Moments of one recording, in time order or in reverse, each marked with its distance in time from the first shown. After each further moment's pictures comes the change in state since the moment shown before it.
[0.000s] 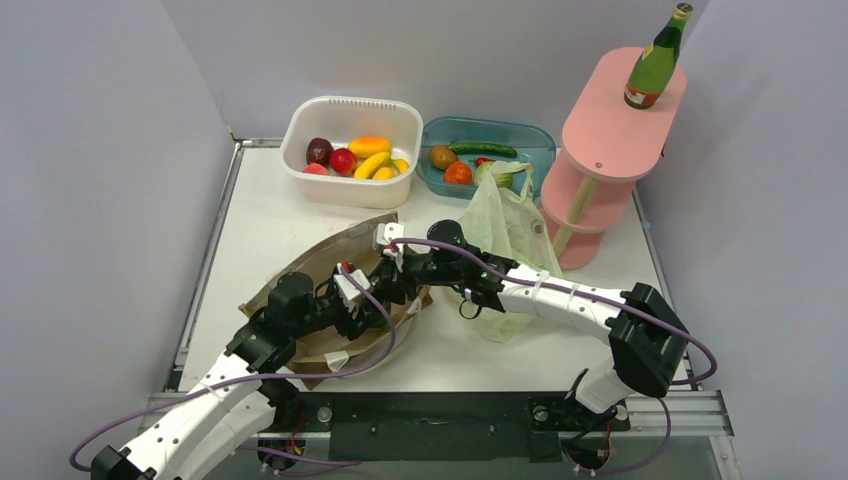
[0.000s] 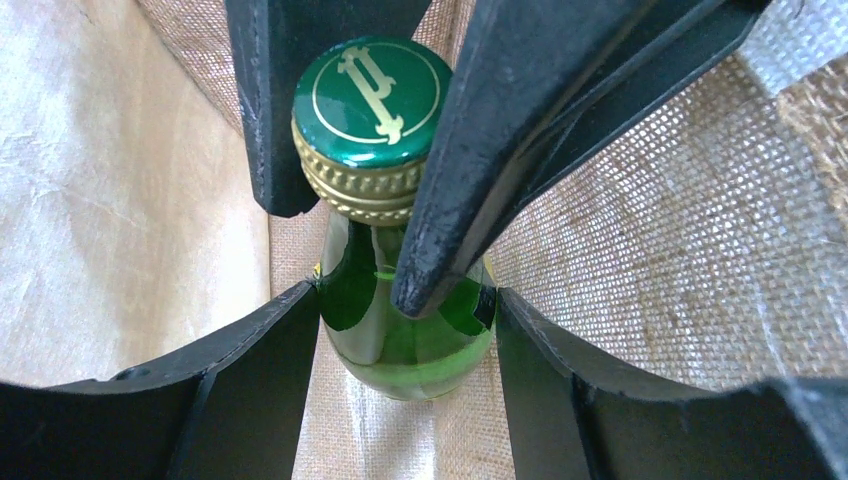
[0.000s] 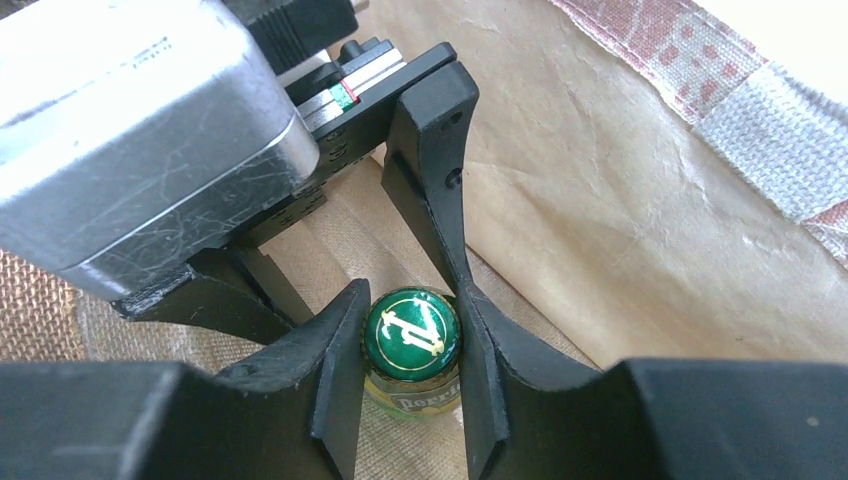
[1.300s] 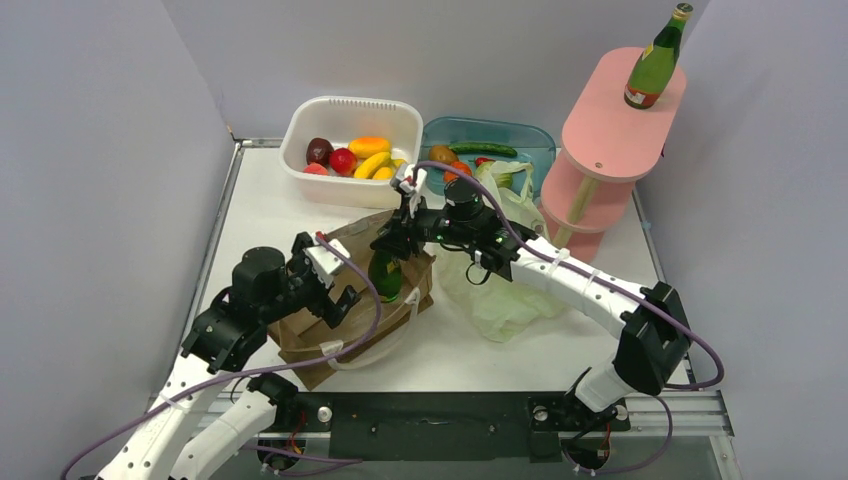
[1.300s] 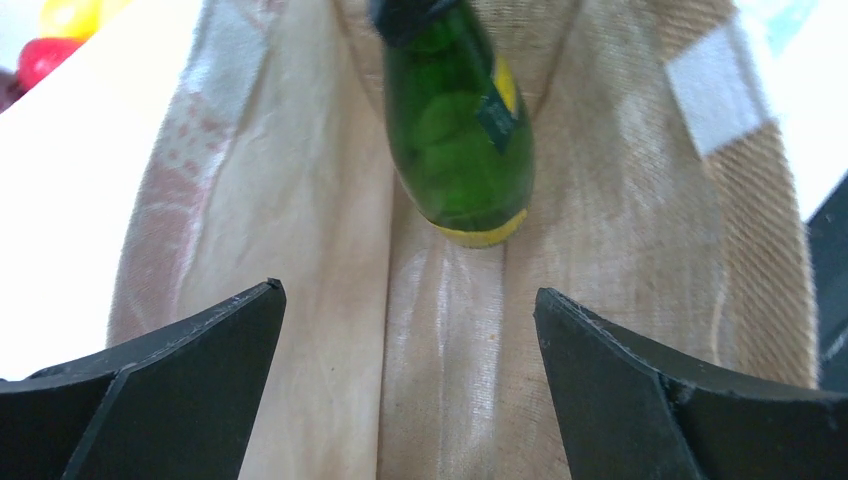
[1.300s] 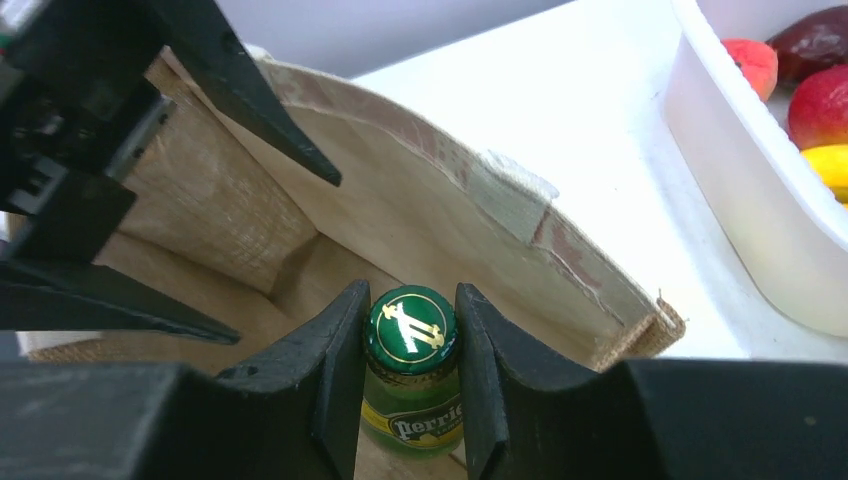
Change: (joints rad) left arm 0.071 0.027 0.429 -0.469 -0.106 0.079; right arm -0.135 0.001 0.207 -0.138 0.045 0.207
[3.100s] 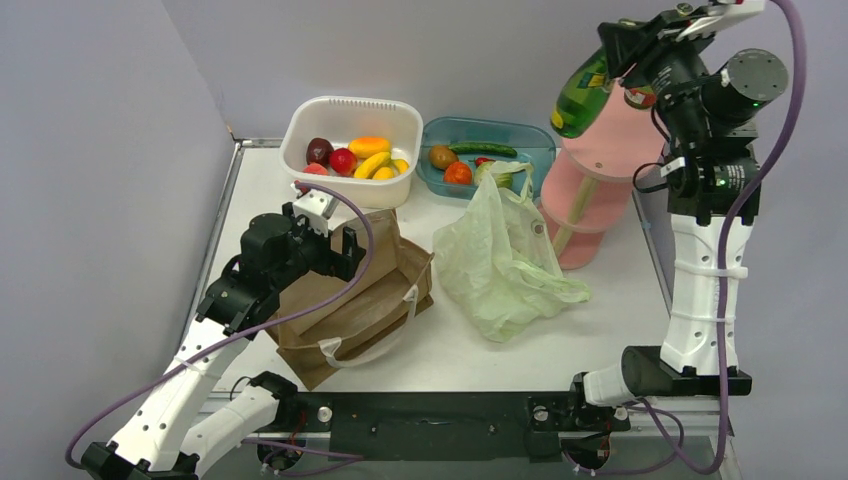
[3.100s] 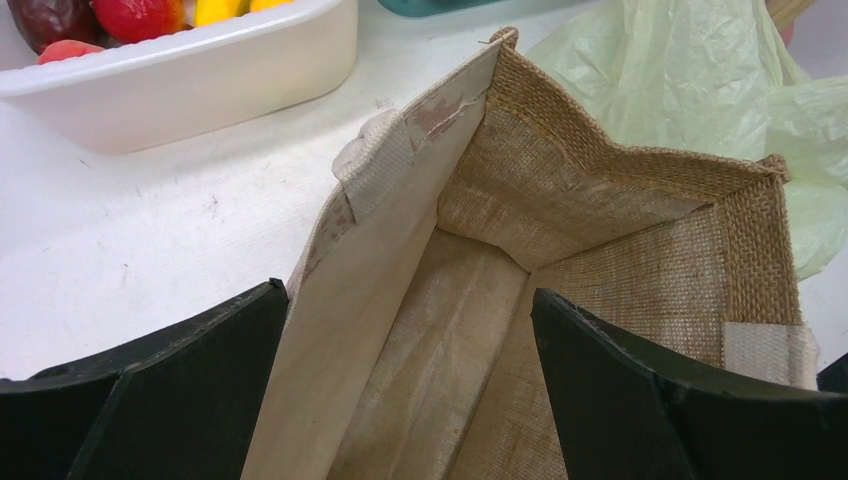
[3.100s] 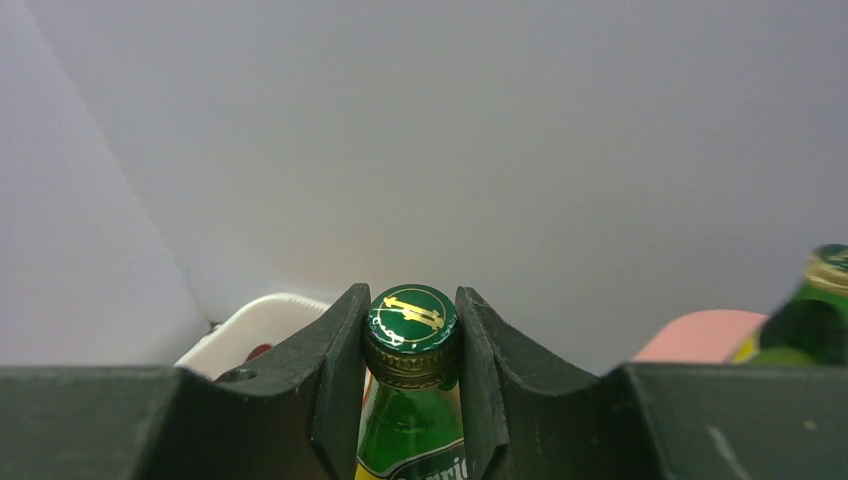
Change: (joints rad) left arm 0.046 0.189 0.106 0.172 -0.187 -0.372; right arm -0.773 -0.091 0.878 -0.433 0.193 0.155
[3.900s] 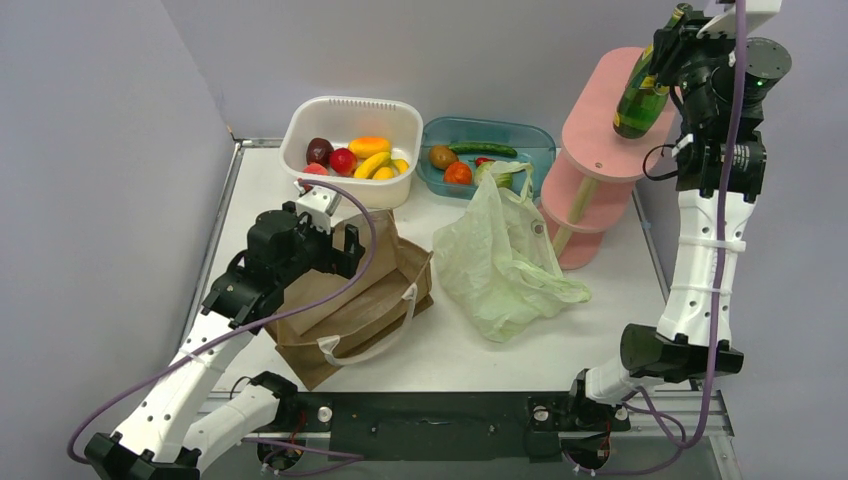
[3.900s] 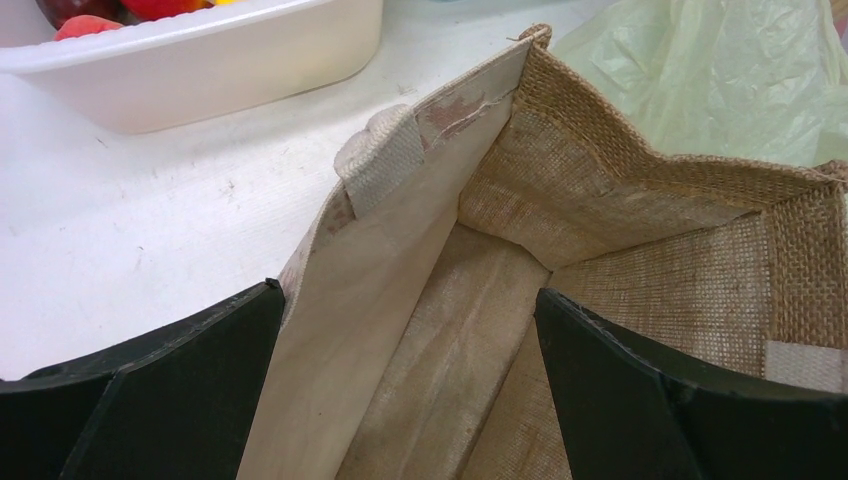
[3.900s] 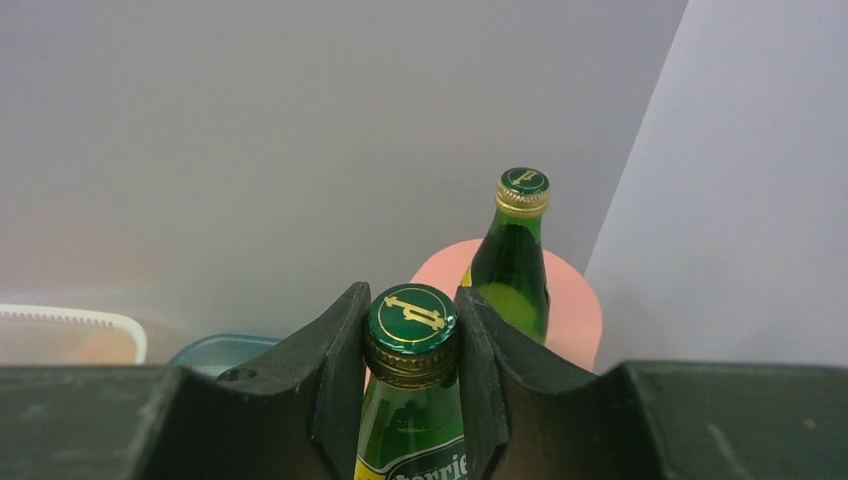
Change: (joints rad) left arm 0.000 0.030 0.000 -0.002 -0.048 -0.002; right arm -0.190 0.077 0.020 -0.051 0.201 -0.212
